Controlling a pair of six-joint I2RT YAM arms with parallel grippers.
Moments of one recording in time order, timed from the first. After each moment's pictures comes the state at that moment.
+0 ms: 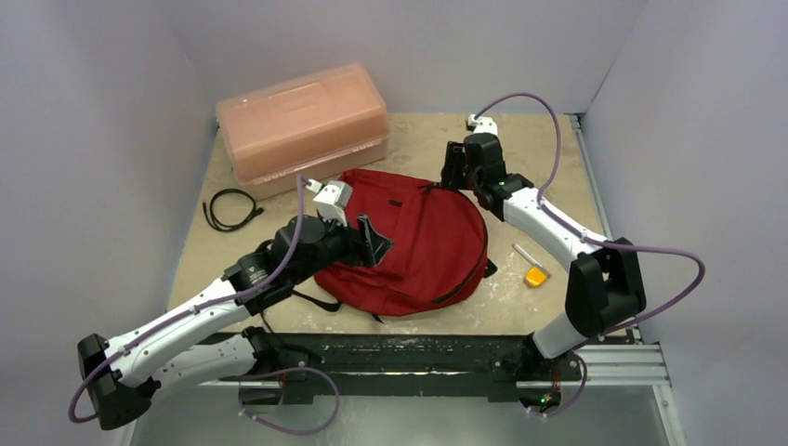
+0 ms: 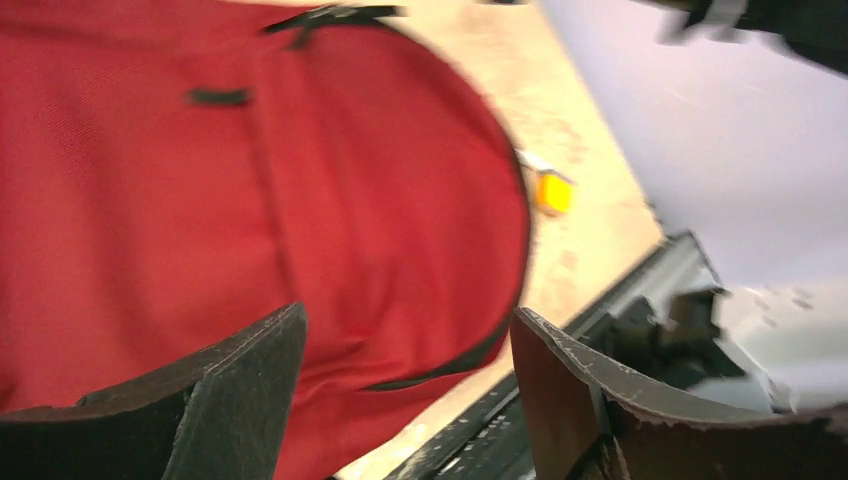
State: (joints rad) left arm -0.94 0.89 0.82 -0.21 -0.10 -0.56; right arm 0.42 1.56 1.16 -0.16 0.22 0.39
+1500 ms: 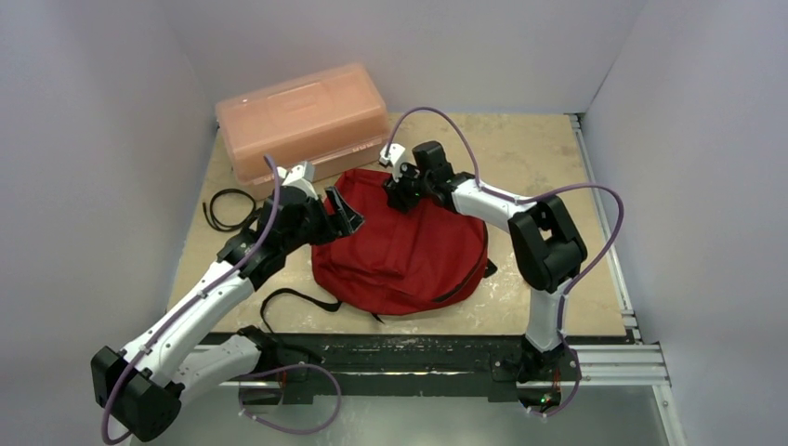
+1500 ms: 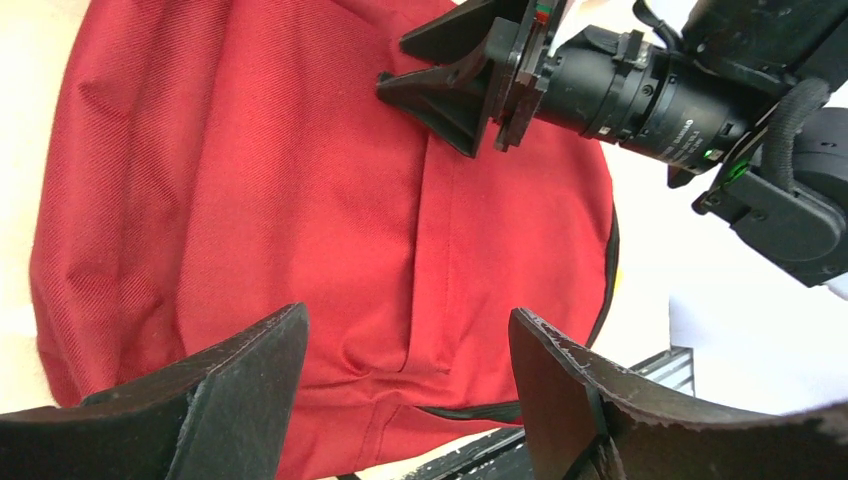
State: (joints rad) left arm -0.56 0.95 0.84 -0.41 -0.01 -0.78; right arm 0.57 1.94 1.34 -0.08 -0.33 -0.31
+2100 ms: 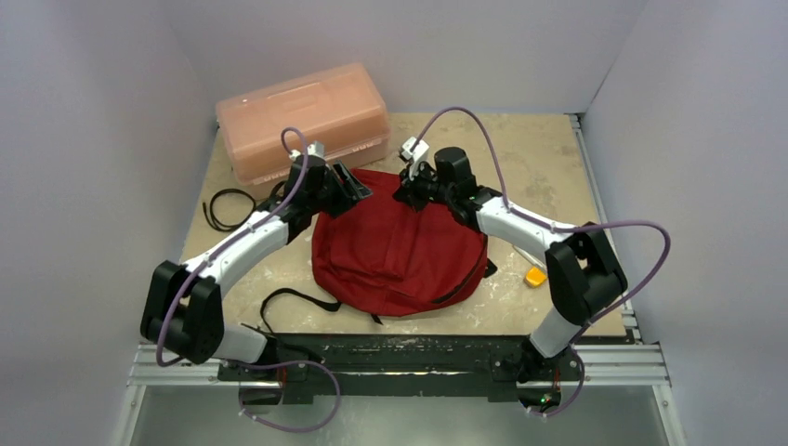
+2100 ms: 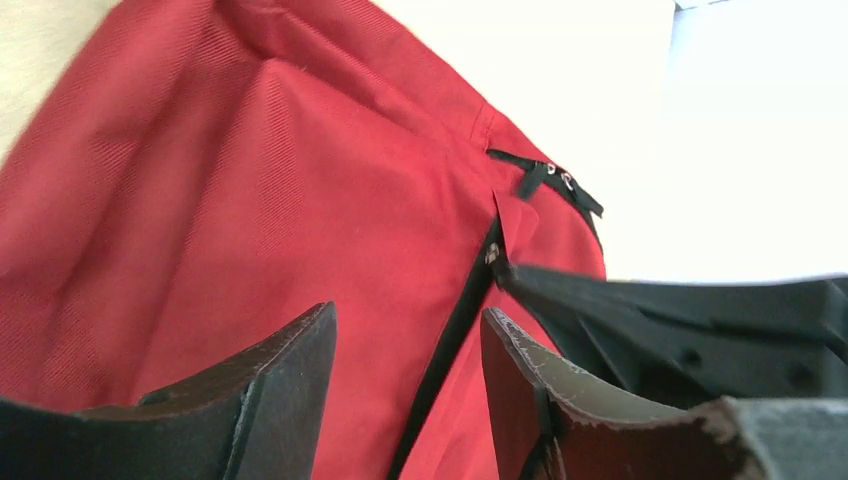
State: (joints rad) left arm -0.41 1.36 0.93 -0.15 0.10 -0.93; right arm 0.57 1.69 1.12 0.09 -0.35 -0.10
